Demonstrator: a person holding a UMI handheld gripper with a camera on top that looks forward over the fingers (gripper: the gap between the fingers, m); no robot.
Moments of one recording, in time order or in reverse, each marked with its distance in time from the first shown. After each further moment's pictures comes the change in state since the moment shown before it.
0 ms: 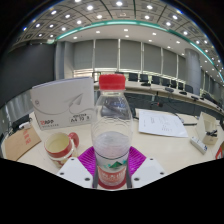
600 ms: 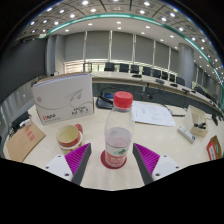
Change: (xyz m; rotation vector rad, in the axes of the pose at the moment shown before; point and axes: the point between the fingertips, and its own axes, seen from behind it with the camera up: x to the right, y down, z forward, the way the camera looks) arm -0.010 0.012 -0.069 -0.116 0.109 0.024
